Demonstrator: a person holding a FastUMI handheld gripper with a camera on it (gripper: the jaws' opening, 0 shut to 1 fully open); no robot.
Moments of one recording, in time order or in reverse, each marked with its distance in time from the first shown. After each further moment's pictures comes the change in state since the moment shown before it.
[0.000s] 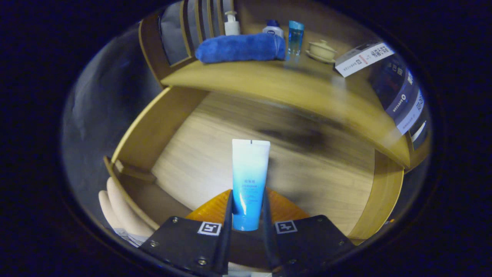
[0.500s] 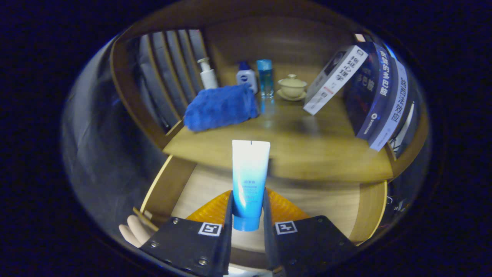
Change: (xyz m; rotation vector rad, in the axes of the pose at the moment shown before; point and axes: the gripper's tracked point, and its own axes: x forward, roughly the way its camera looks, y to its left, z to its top) arm -0.029 -0.052 0.105 0.208 -0.241 -0.105
